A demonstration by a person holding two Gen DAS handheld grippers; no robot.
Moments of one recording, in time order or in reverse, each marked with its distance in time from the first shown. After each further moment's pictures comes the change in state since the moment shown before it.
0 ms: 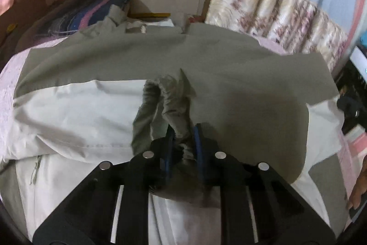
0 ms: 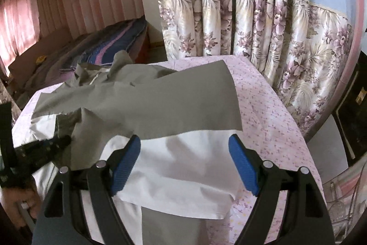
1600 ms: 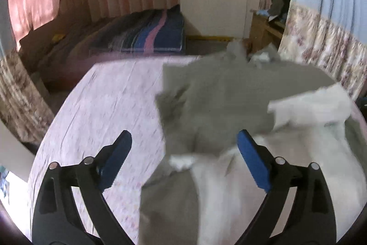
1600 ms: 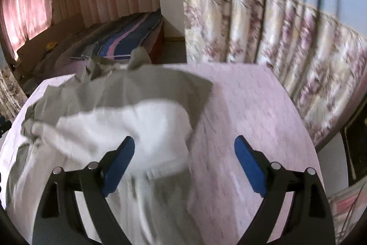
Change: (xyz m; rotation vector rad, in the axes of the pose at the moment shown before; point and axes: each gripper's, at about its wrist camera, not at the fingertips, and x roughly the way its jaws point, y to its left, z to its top) left arm -0.127 0.176 0.001 -0.006 -0.151 0.271; right arm 0.026 0.043 0.040 -0.100 0.024 0.064
